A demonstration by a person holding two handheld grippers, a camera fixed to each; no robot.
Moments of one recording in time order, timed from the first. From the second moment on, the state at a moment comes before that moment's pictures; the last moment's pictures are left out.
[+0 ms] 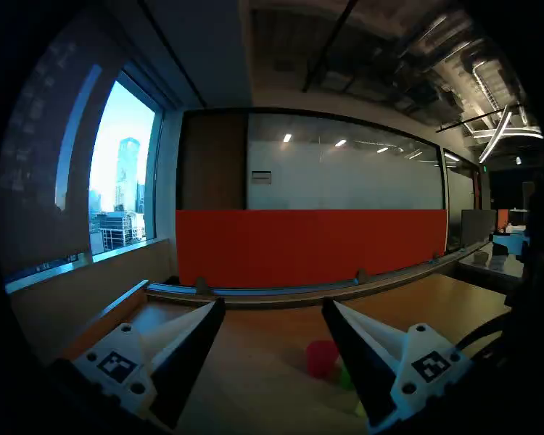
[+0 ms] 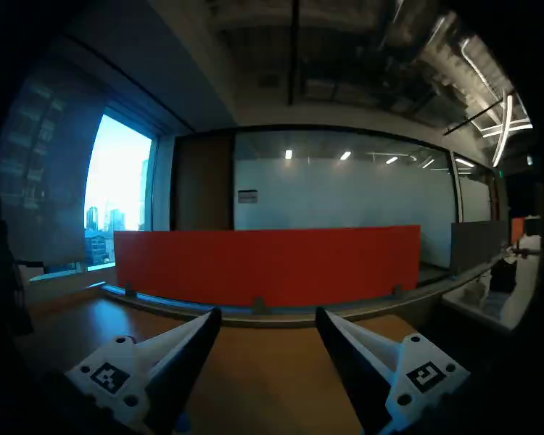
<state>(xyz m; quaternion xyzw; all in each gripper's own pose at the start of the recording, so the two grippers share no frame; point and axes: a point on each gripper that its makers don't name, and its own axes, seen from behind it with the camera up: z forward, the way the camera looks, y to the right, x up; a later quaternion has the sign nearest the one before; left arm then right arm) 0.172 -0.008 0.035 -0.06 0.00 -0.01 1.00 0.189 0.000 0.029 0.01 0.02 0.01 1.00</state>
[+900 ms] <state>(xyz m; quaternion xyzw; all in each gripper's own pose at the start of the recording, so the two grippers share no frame) 0.204 0.050 0.029 -0.23 -0.02 0.00 0.97 0.202 -0.080 0.020 0.20 -0.01 -0.02 0.98</state>
